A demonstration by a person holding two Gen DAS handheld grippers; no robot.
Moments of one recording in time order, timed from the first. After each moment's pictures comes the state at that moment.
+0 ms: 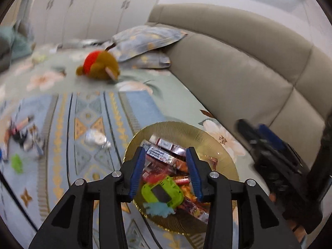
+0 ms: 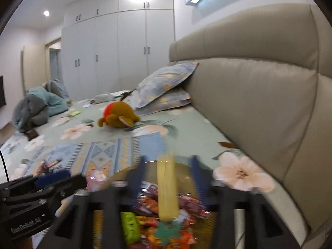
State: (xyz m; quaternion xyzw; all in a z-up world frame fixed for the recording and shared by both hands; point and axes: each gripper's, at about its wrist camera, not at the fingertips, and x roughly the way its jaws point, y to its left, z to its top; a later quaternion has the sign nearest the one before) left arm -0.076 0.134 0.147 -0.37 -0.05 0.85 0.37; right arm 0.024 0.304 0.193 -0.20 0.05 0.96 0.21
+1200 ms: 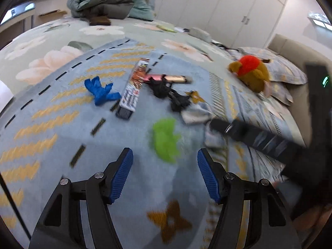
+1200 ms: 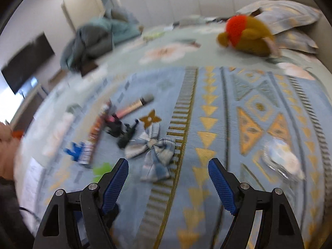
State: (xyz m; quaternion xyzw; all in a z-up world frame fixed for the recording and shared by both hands) left arm -0.199 -0.080 0.002 -0.40 -0.16 0.90 0.03; right arm -0.268 0.086 0.022 -0.46 0.08 0.88 -0.08
